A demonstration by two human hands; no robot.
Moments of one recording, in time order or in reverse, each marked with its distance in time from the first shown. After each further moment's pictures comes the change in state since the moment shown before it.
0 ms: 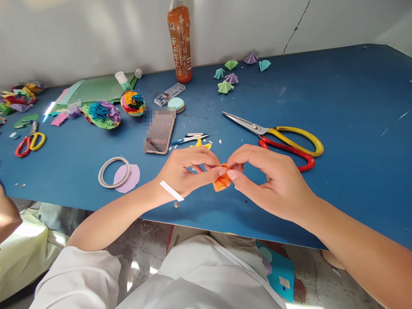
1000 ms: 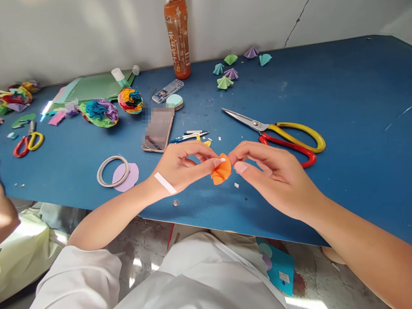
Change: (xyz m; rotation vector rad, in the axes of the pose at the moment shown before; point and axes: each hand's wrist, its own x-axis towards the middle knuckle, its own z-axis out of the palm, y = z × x) left_hand 0.001 0.003 -0.001 -0.099 0.079 -0.240; right_hand -0.002 0.002 0.000 0.148 -0.027 0.184
